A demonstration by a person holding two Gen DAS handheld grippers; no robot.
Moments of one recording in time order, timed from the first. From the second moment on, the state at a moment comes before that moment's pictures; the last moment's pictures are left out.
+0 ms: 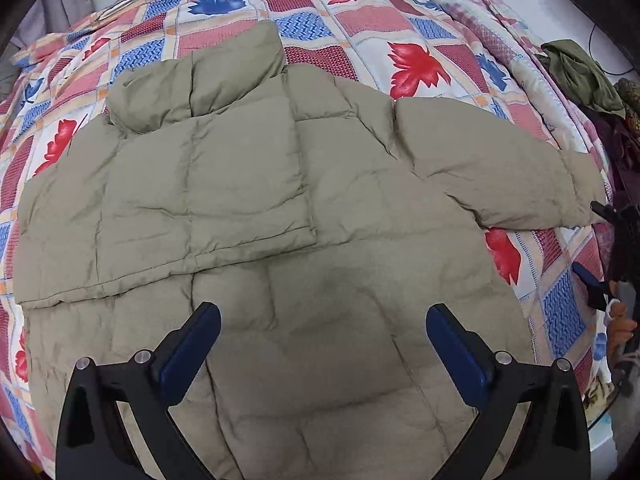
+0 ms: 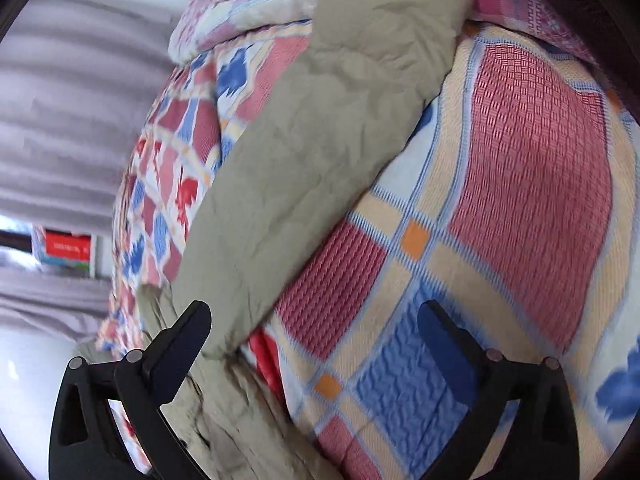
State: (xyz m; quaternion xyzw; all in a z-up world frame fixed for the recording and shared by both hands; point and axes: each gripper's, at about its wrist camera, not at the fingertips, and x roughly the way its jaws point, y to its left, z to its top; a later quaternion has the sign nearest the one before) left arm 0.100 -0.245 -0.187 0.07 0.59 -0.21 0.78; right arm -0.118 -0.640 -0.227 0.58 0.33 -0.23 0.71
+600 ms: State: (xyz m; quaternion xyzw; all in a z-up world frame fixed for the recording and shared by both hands) left arm 0.104 -0.262 -0.185 0.06 0.58 -0.19 0.79; right arm -0.069 -0.735 -0.280 0.73 0.21 -0.19 0.63
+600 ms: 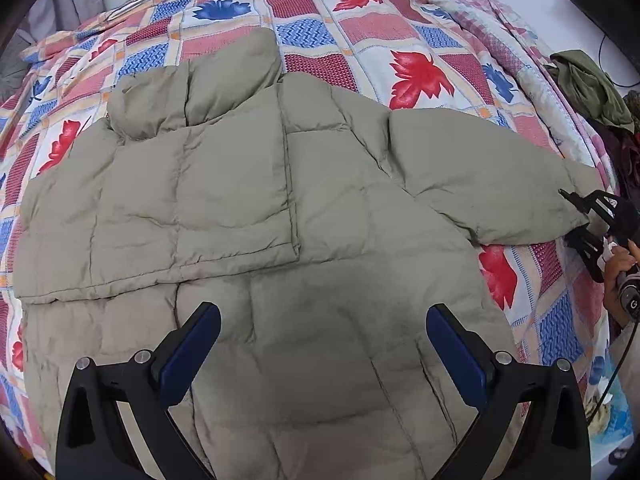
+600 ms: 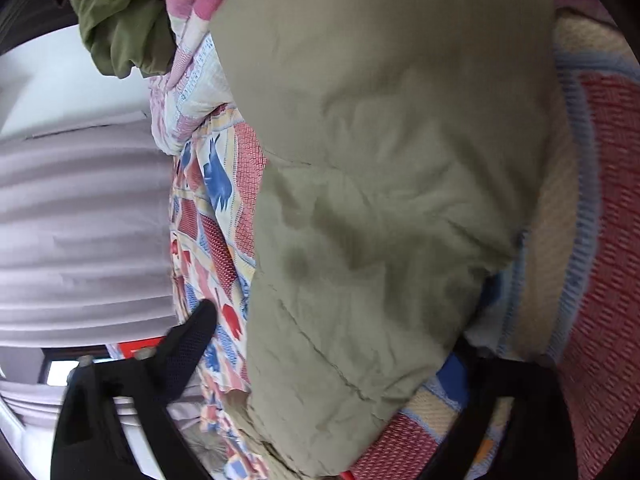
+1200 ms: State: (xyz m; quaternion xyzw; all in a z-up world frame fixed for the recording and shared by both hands) left arm 0.141 -0.136 -0.161 0.04 0.55 -0.12 0.83; right arm 0.072 -0.601 -0.138 0.55 0.27 0.01 0.79
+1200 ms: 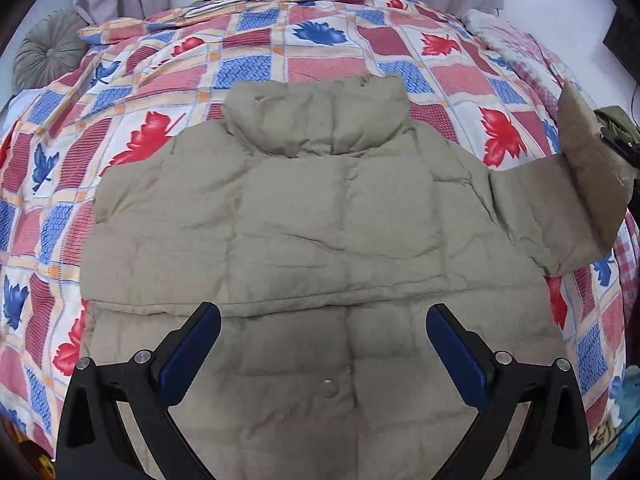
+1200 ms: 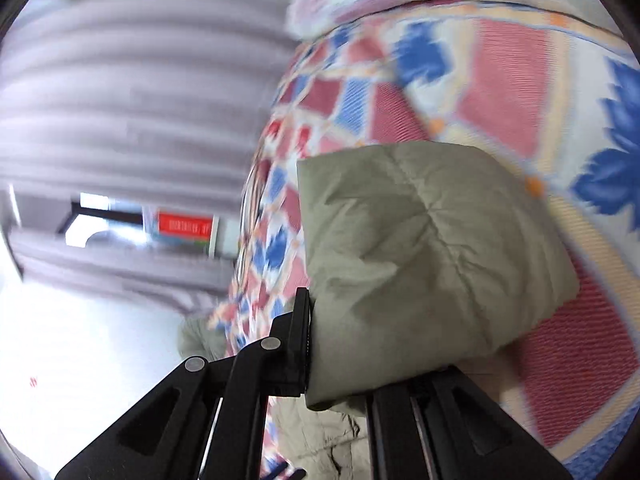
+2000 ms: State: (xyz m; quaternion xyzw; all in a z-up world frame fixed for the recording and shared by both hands) left arm 0.177 0.007 -0.205 0.05 0.56 -0.07 0.83; right arm 0.177 -0.298 -0.245 0.27 0.55 0.01 0.79
